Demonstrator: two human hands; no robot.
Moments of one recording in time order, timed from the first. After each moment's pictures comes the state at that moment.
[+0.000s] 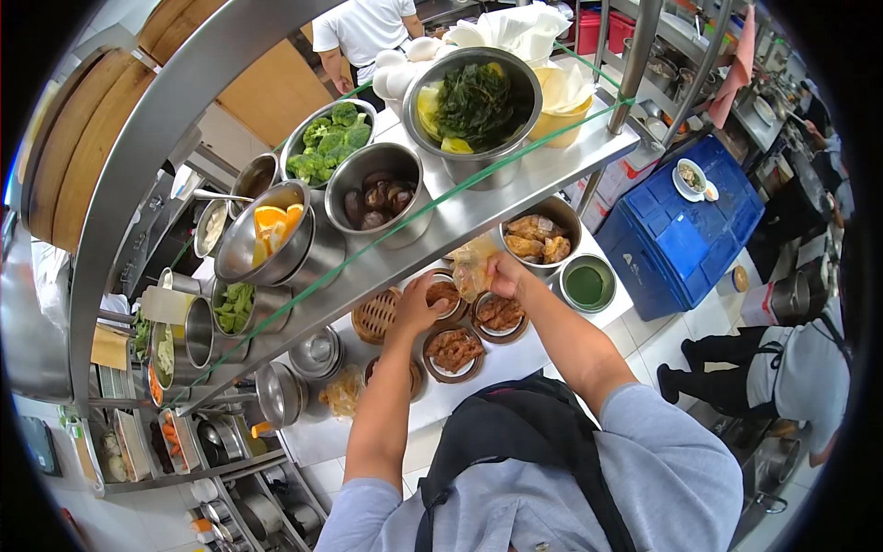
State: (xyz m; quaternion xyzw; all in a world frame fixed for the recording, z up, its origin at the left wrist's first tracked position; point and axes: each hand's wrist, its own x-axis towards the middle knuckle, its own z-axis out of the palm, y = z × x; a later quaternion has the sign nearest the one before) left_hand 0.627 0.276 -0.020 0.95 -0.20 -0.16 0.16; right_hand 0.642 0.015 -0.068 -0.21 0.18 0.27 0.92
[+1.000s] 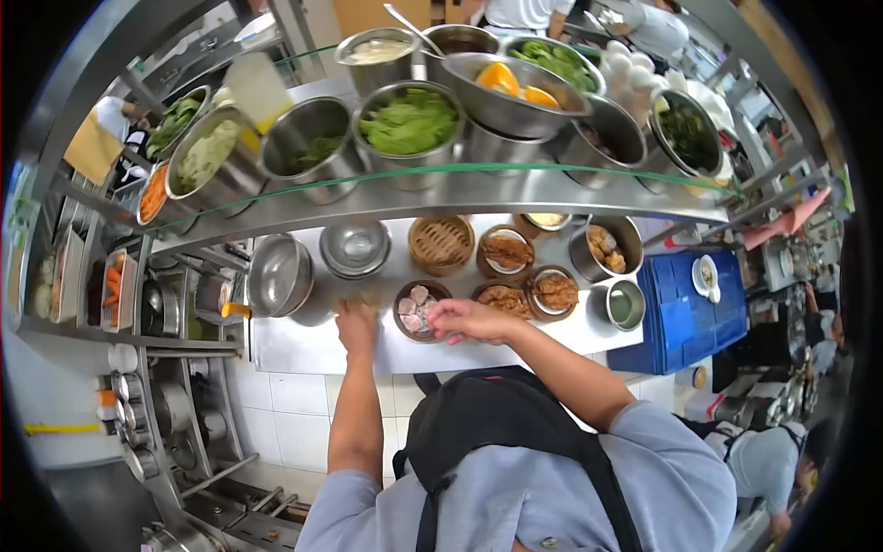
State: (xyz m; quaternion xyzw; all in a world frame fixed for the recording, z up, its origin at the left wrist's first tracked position) left_hand 0.444 0.536 -0.154 0.95 0.24 0.02 0.19; right_hand 0.502 0.232 0.031 -0.59 -0.09 0.54 0.59
